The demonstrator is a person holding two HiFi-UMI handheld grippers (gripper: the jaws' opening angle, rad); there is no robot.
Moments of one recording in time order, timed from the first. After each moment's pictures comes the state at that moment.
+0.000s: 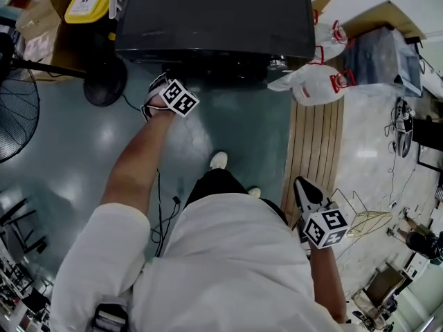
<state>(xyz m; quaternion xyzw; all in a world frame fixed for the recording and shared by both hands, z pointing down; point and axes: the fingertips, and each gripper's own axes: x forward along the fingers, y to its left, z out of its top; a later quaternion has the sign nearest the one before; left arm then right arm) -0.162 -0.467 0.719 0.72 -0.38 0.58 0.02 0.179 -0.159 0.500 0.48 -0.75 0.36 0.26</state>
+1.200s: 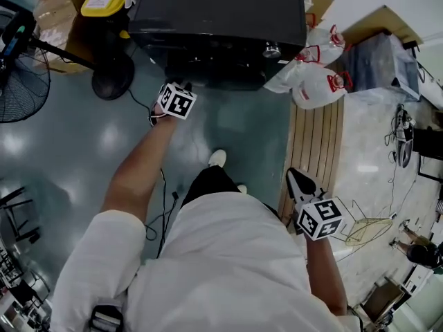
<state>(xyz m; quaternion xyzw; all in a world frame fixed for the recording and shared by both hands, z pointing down) -0.140 -0.377 0.662 0.75 -0.46 0.45 0.15 0.178 -0.116 0.488 0.44 -0.80 0.32 0.24</state>
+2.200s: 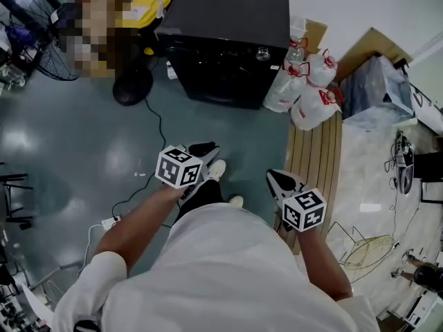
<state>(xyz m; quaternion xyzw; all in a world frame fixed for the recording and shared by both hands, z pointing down) 0.011 -0.063 0.486 0.85 -0.35 0.20 0.32 0.166 -0.006 0.459 0.35 -0.87 0.27 0.22</state>
